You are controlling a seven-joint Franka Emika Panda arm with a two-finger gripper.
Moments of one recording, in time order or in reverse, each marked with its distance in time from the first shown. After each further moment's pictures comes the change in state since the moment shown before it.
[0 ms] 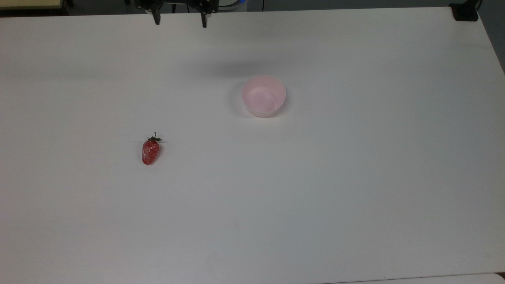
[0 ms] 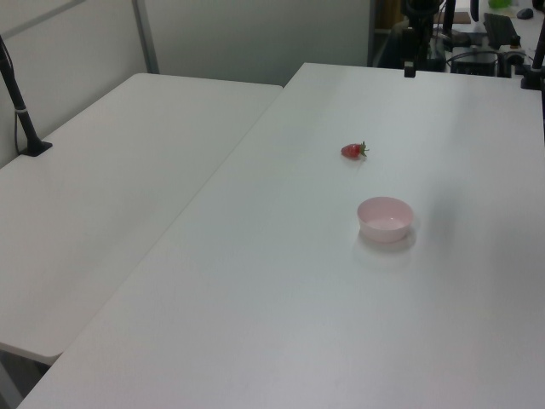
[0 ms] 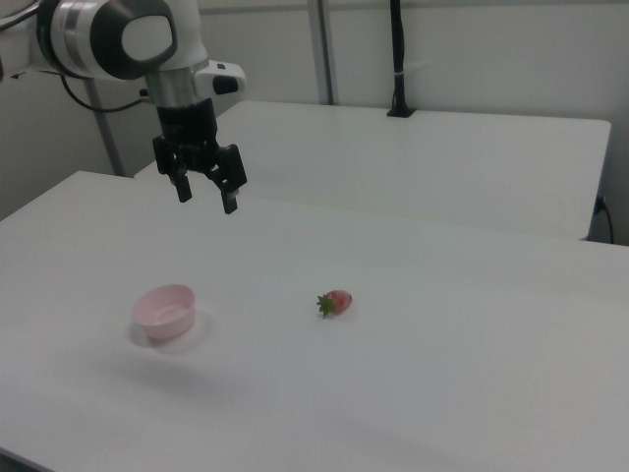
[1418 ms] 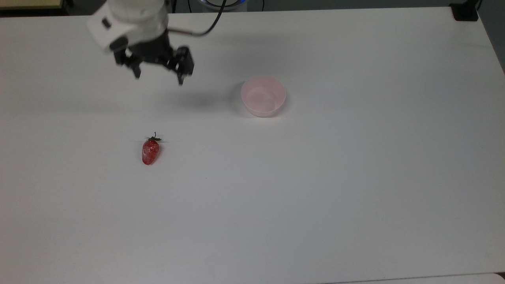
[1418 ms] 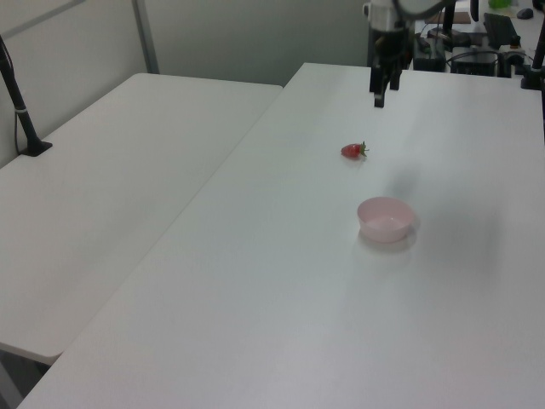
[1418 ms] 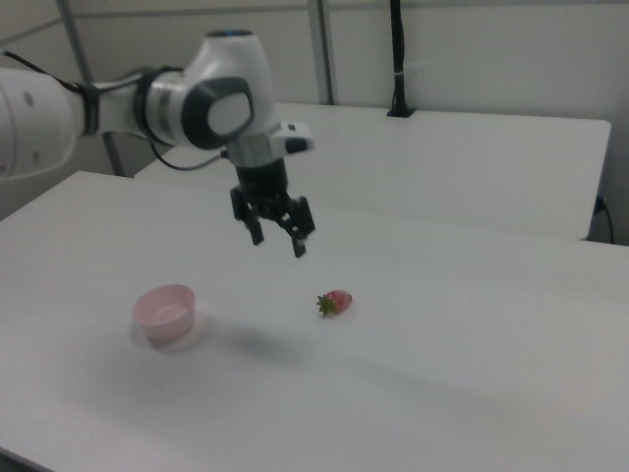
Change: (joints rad) arm -0.056 0.230 -0.033 0.008 -0.001 0.251 -0.017
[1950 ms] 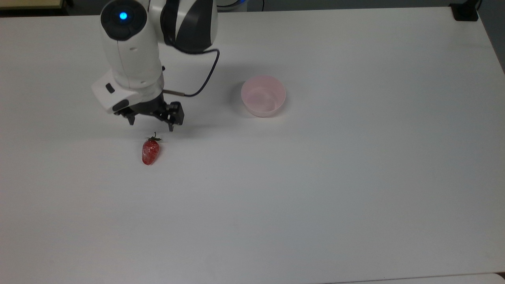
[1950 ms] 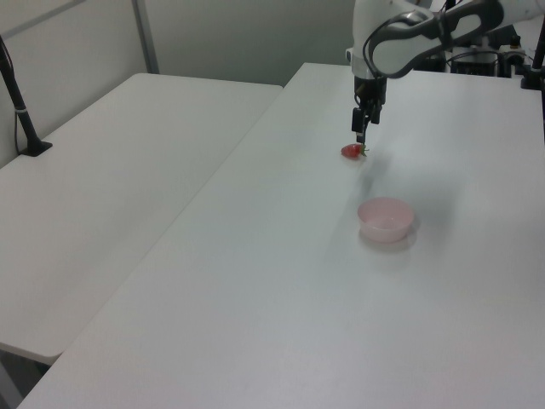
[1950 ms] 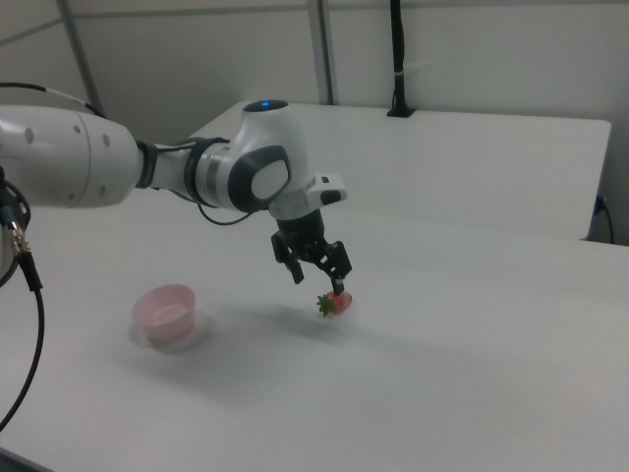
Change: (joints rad) arm 0.001 0.209 -0.038 0.001 0.000 0.253 -0.022
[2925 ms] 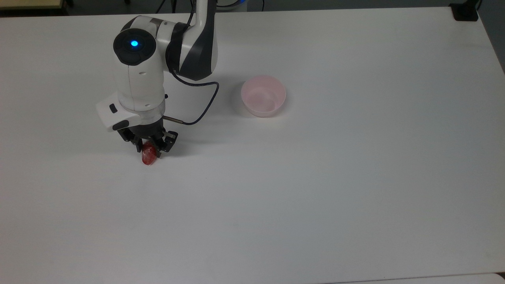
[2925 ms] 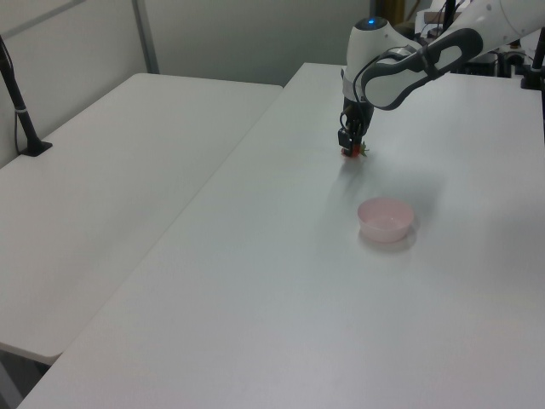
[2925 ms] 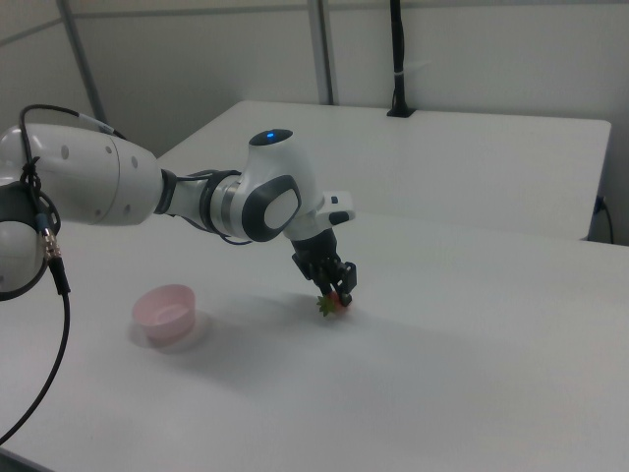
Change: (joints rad) arm 0.003 0.114 -0.011 0.005 0.000 0.220 0.116
